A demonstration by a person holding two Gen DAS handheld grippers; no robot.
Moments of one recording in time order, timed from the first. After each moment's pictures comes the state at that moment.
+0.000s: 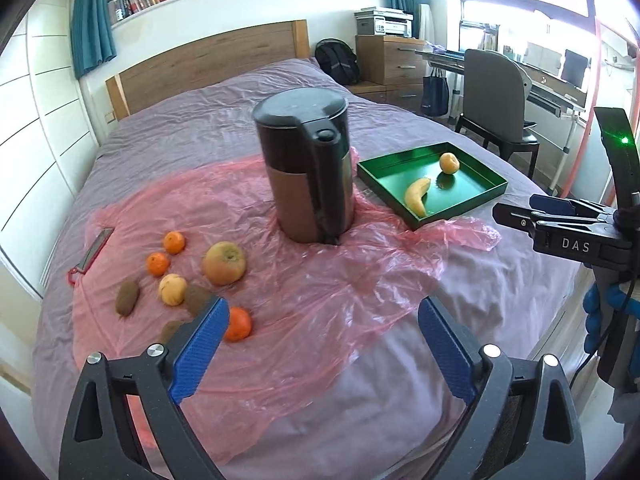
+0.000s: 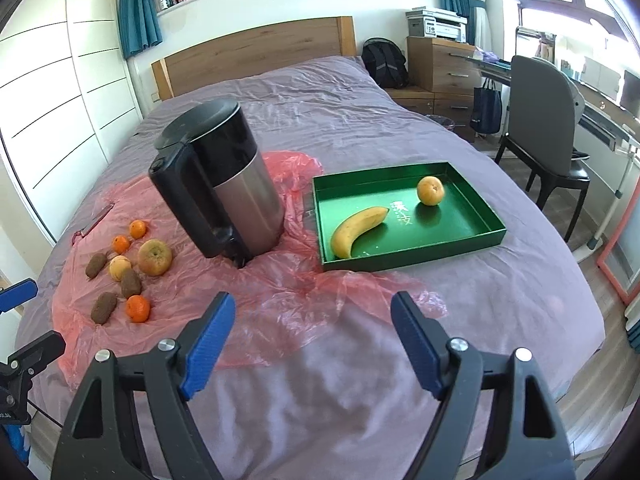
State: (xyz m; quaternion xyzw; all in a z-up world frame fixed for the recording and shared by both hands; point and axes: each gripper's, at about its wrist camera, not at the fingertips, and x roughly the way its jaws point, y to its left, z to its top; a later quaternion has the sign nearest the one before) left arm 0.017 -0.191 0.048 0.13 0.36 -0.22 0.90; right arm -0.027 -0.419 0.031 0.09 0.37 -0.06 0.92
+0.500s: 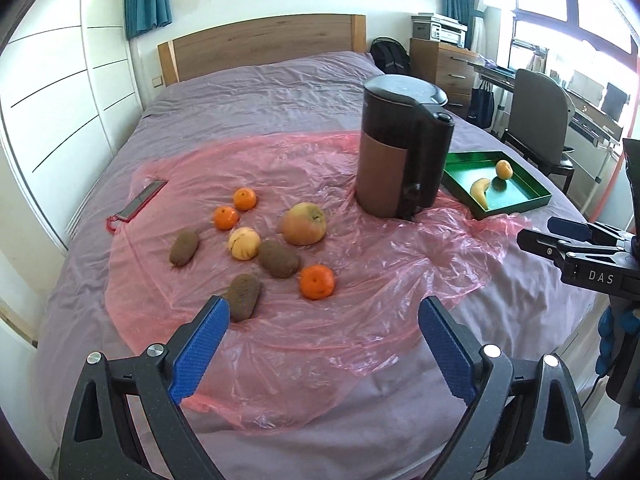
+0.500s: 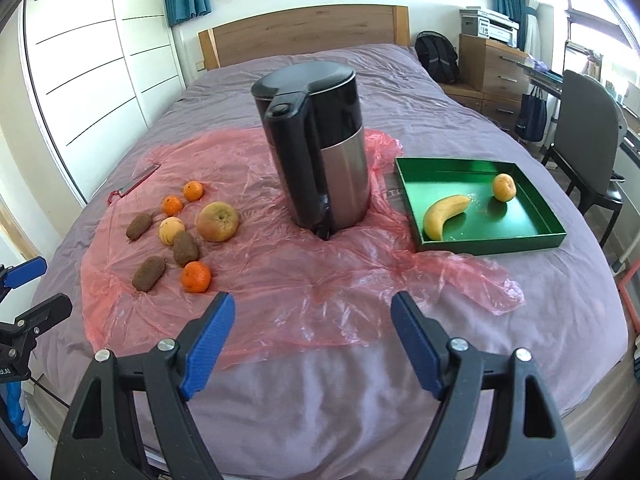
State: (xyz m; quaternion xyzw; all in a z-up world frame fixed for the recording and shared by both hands) left arm 0.021 -0.080 0.030 0.08 0.38 -0.15 0.91; right arm -0.016 -0.318 0.018 0.06 0.40 0.01 0.91
